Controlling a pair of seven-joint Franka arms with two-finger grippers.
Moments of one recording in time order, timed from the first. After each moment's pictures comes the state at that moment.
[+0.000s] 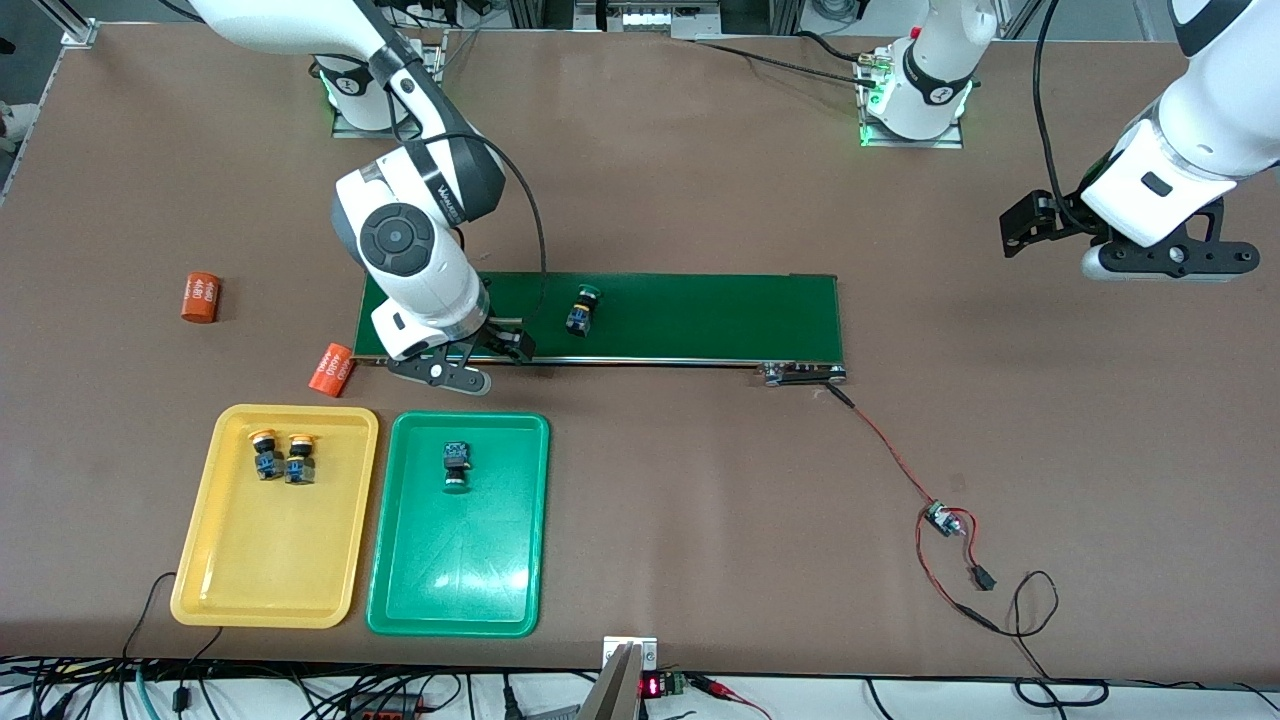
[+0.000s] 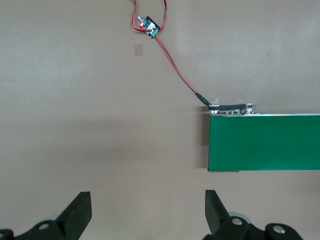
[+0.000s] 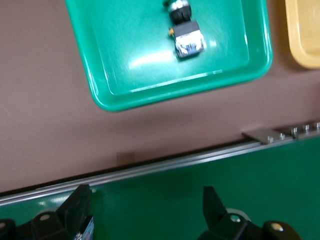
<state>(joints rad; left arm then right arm) 0.01 0.00 -0.15 -1.64 0.02 1.57 -0.14 0.28 0.43 0.25 -1.77 -0.12 2.17 0.83</state>
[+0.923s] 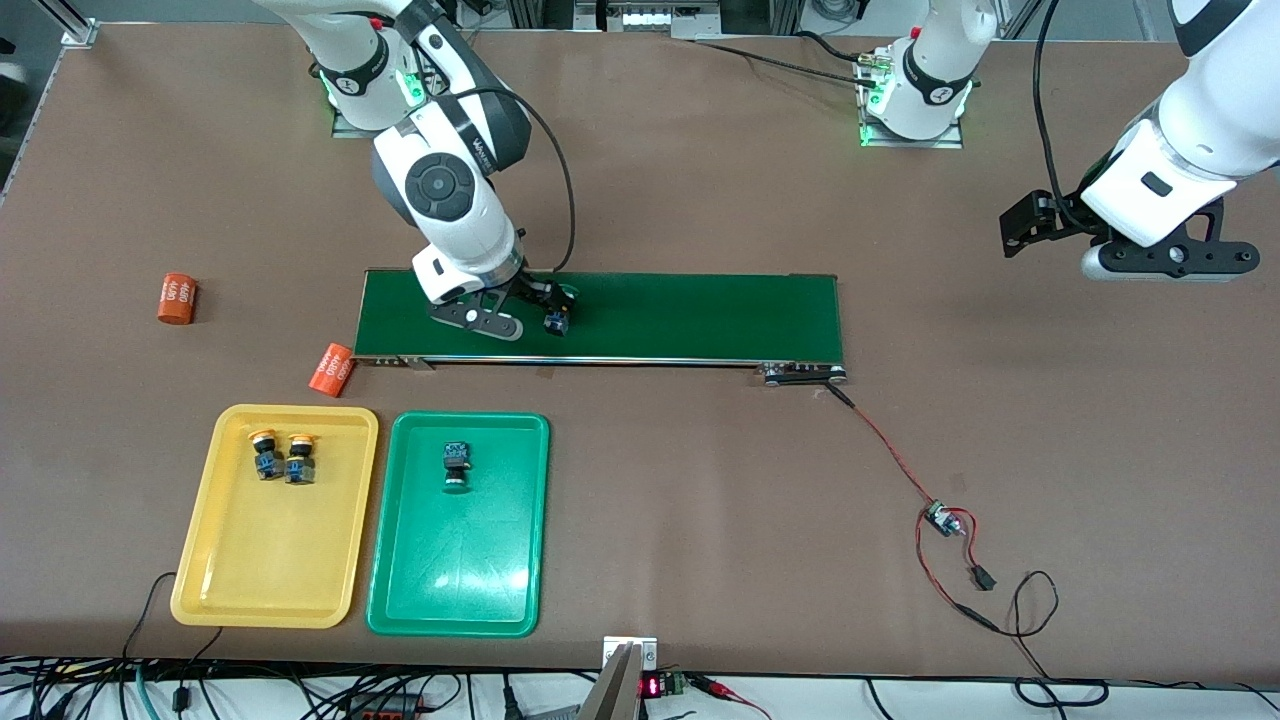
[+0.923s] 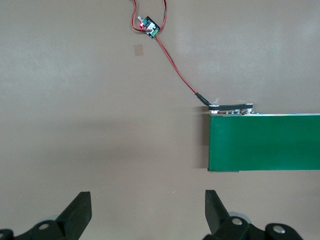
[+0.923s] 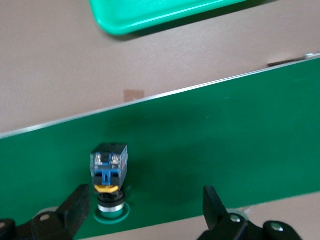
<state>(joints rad) 0.01 0.00 -0.16 -1.64 0.02 1.57 -0.14 0.32 0.31 0.29 -2.02 -0.04 2.31 0.84</state>
